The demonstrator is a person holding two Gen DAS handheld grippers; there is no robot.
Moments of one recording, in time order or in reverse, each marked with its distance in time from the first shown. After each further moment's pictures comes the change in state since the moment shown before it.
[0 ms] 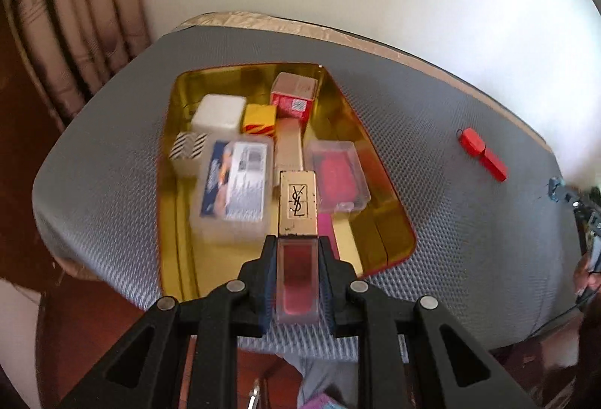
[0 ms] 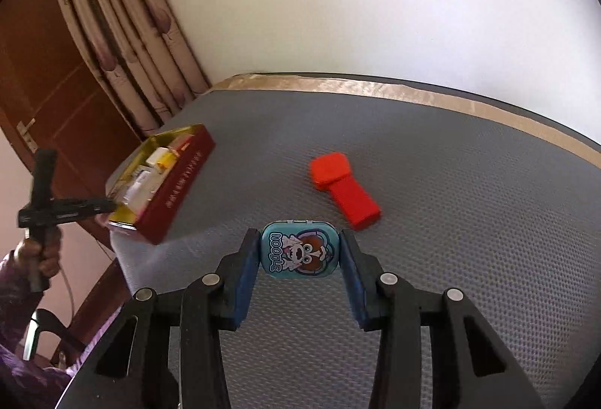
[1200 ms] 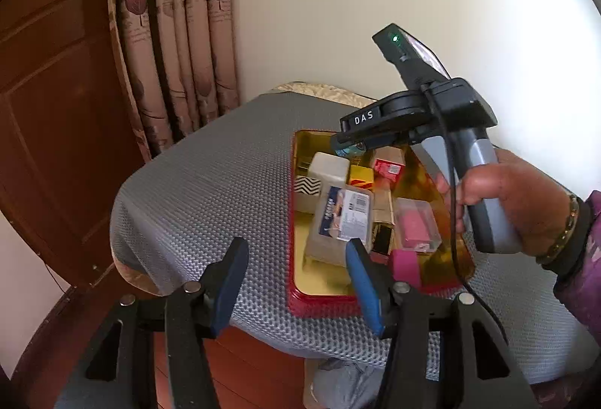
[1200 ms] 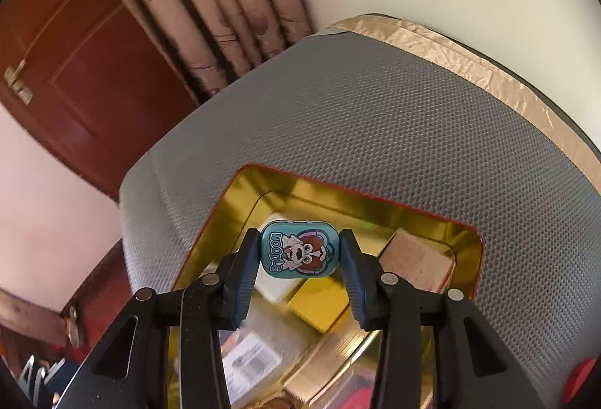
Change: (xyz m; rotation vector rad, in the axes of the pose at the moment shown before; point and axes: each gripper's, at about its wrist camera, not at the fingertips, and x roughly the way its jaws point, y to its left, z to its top) left arm -0.057 0.045 -0.046 -0.152 -0.322 0.240; right arm 0.312 0.262 0.149 -0.184 0.290 0.139
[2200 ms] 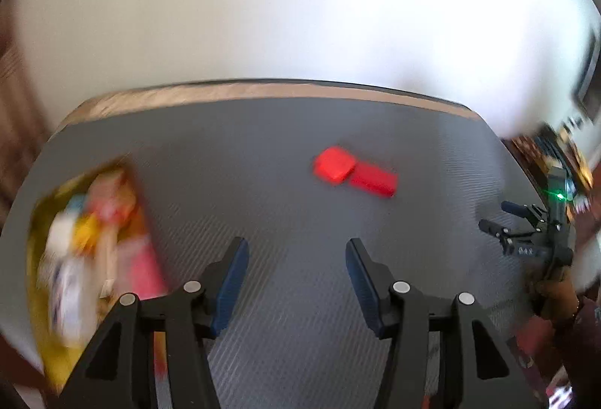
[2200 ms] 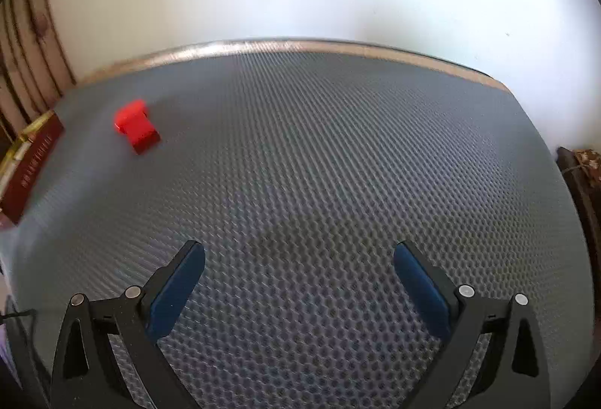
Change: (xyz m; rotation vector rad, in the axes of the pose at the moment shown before) left arm 0.042 -0.251 0.037 0.434 0.174 -0.508; right arm -0.261 -0.284 -0.378 0.431 -0.269 -0.566
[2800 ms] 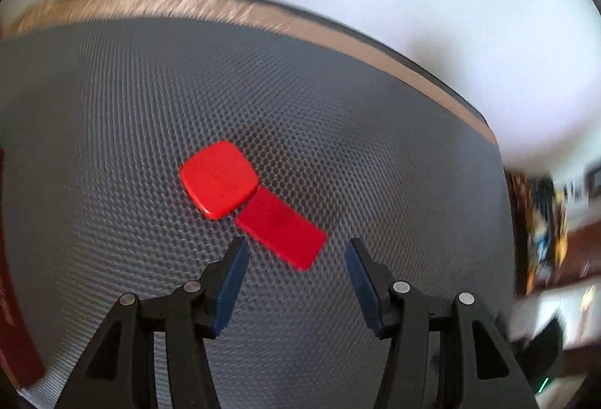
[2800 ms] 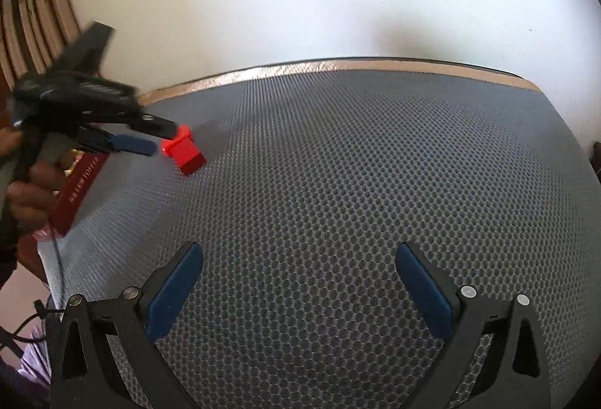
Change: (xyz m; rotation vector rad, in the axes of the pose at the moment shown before) left arm 0.153 -0.050 0.075 -0.401 0.335 -0.099; right arm -0.019 -0.011 -0.006 0.034 -0.070 0.187
